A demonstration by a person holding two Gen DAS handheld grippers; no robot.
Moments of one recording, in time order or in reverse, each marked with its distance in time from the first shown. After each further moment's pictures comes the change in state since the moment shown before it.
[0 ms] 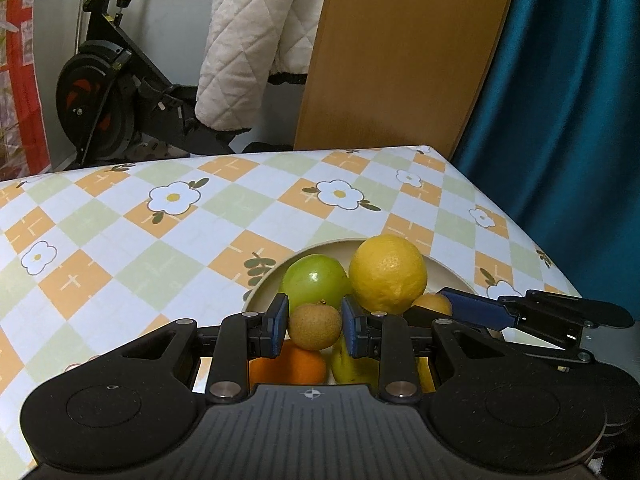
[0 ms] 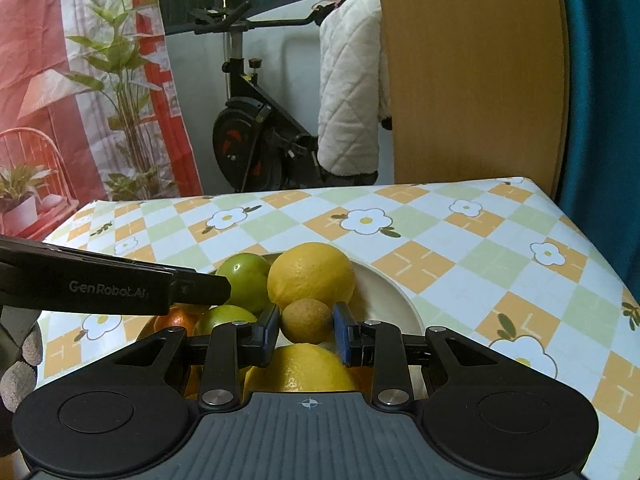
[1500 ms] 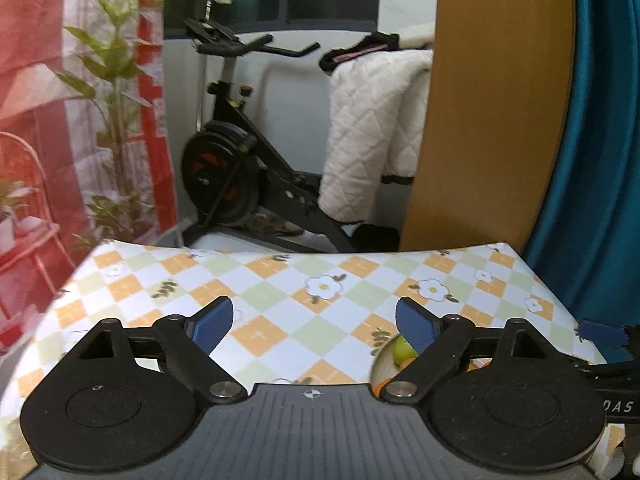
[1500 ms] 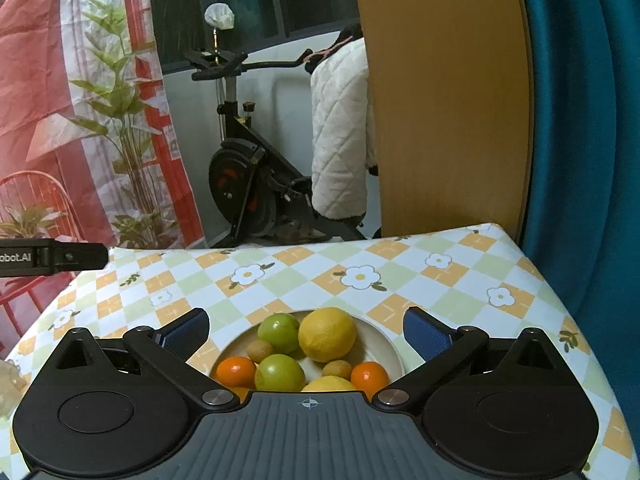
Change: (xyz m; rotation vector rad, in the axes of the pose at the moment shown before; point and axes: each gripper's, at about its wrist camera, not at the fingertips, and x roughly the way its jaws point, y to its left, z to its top) left arm -0.162 -0.001 0.024 -0.064 -0.219 0.351; right arm -0.112 0.024 0.050 0.038 -0.086 -0.033
